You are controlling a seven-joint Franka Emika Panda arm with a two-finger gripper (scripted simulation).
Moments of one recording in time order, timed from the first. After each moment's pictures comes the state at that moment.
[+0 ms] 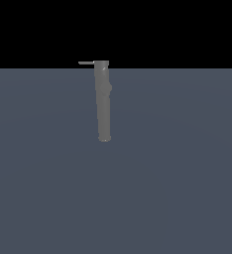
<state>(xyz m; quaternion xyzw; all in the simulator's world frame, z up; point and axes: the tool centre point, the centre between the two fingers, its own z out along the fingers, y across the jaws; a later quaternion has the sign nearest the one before) -0.253 -0.019 0.486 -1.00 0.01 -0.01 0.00</state>
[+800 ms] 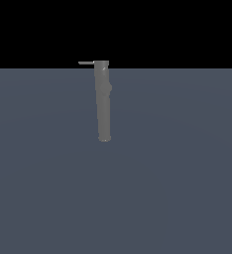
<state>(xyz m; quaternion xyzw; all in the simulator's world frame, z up) -0.253 -0.022 0.496 -1.00 0.03 -0.01 0.00</state>
